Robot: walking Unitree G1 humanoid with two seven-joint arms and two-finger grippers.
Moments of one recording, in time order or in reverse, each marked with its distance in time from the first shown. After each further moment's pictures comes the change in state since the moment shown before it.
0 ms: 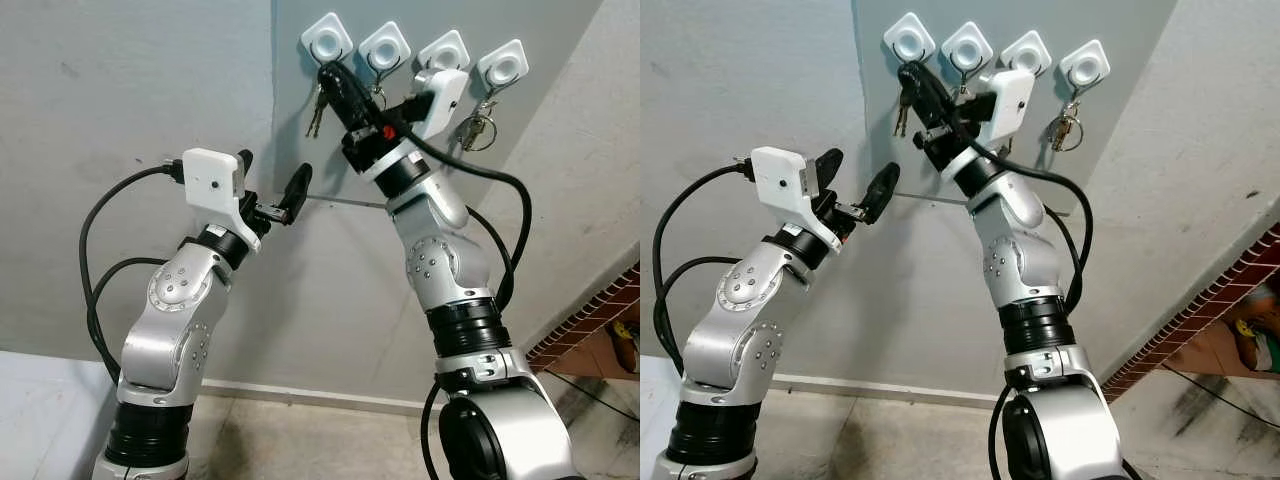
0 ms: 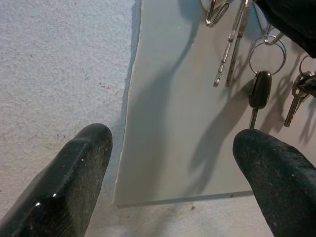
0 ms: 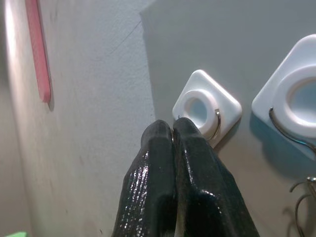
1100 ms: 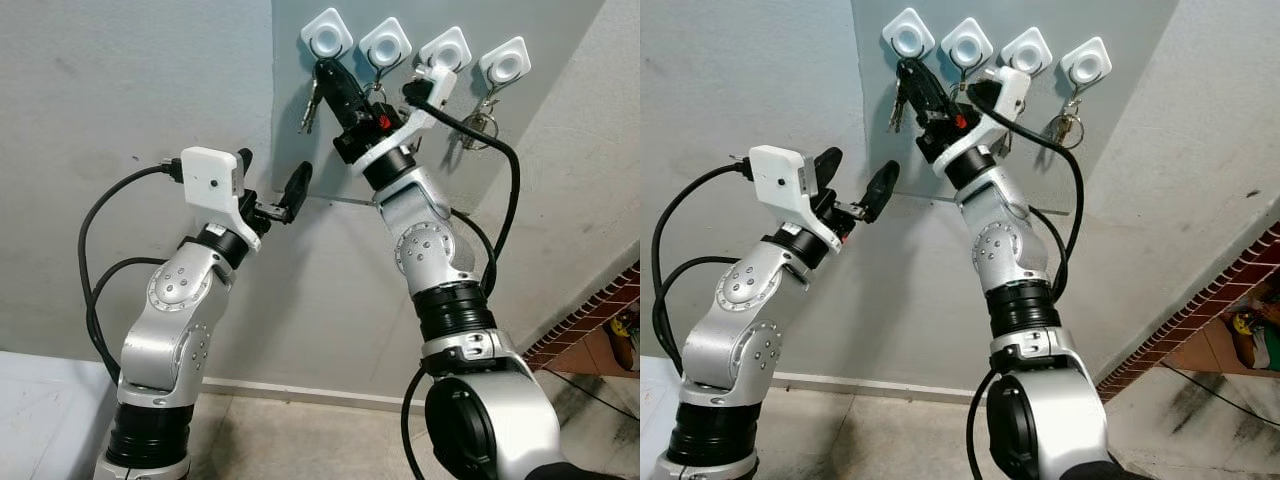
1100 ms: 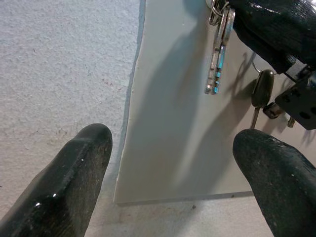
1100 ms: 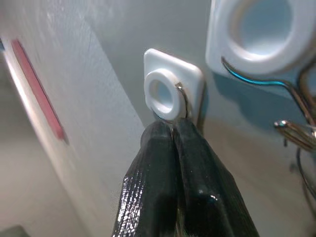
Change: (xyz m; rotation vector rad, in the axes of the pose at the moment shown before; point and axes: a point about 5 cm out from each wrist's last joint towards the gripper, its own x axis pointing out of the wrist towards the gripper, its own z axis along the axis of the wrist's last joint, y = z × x) left arm 0.000 0.000 0.002 -0.007 -0.002 0.009; right arm 0.008 -0.006 -0.014 0.352 -0.026 -0.062
